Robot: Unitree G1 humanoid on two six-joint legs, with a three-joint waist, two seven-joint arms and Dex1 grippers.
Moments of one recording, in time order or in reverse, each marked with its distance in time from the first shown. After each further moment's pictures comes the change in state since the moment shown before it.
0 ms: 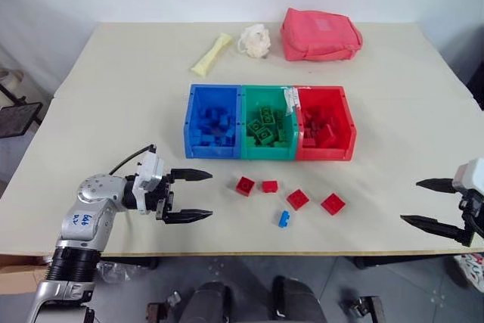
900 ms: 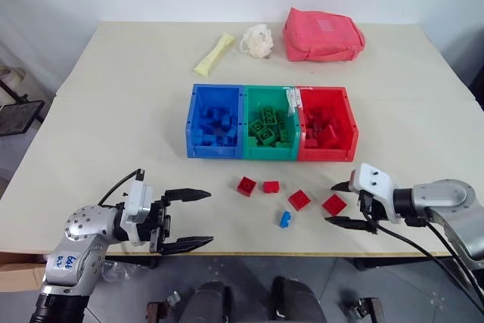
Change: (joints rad) left arm 0.296 -0.005 0.083 -0.307 -0.086 0.000 0.115; right arm -0.483 0.115 0.693 0.054 -0.134 0.025 -0.134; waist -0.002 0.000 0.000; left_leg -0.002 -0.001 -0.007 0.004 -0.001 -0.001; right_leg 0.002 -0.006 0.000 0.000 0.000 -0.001
